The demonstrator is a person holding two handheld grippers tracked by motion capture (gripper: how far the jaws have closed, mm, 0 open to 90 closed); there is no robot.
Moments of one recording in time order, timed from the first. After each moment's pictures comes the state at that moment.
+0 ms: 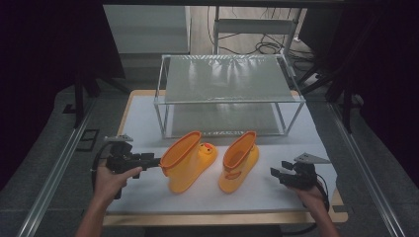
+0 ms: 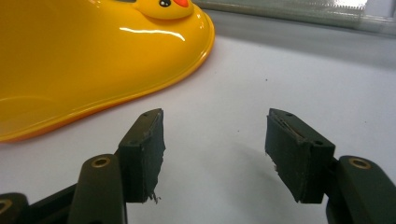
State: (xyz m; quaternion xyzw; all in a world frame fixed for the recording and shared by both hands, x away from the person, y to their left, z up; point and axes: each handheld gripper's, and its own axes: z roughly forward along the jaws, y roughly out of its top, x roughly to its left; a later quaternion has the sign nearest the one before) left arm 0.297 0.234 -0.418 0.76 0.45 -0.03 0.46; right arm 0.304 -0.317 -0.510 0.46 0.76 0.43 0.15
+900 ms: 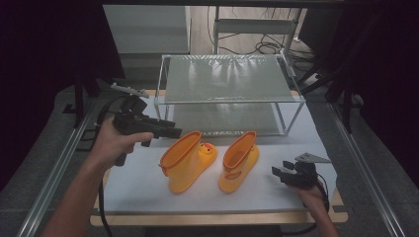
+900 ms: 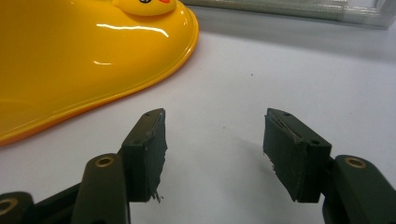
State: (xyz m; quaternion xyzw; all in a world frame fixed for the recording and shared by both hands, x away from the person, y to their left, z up) left arm 0.320 0.164 -0.271 0.82 0.33 -0.08 0.46; right arm 0.307 -0.320 -0.513 0.48 0.76 0.42 0.16
